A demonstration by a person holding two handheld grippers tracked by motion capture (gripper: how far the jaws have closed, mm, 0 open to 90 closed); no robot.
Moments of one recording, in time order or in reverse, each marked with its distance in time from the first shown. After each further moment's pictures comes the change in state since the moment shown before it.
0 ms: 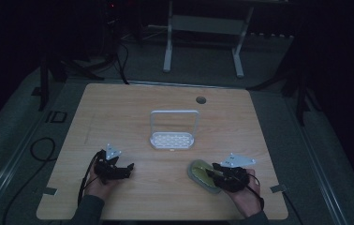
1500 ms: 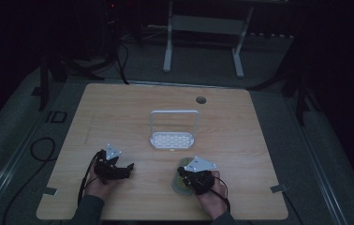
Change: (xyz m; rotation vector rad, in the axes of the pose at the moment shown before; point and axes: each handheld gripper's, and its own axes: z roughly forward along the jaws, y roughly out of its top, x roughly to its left) left arm 0.000 0.000 0.000 0.000 -0.001 0.000; right arm 0.072 0.023 0.060 -0.045 0.021 -0.069
